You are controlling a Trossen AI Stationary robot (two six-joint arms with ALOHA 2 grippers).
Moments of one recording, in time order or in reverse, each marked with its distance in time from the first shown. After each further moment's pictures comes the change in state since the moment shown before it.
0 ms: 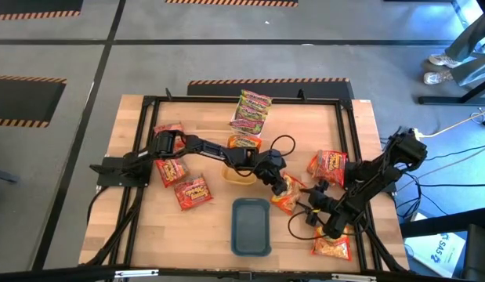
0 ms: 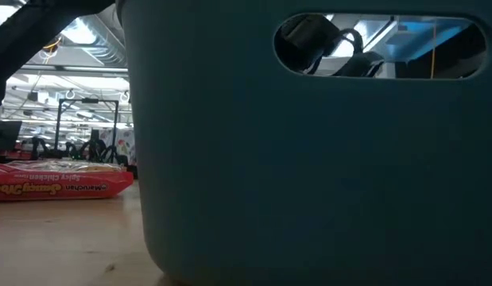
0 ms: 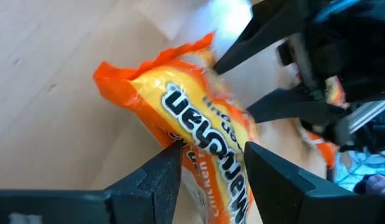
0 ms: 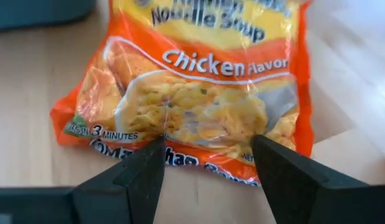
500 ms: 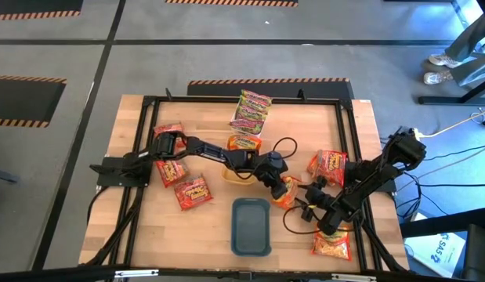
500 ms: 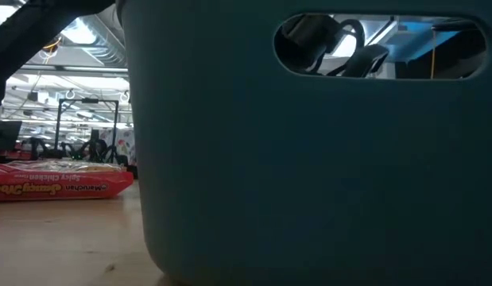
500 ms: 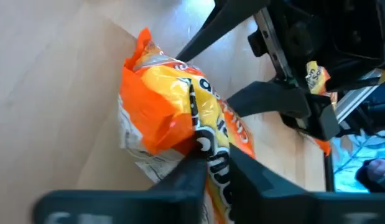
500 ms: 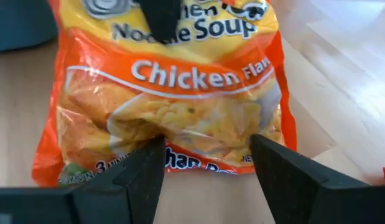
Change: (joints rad) left arm -0.016 0.012 0.000 0.057 0.019 0.087; right arm -0.078 0.000 0.001 0.022 0.021 -0.034
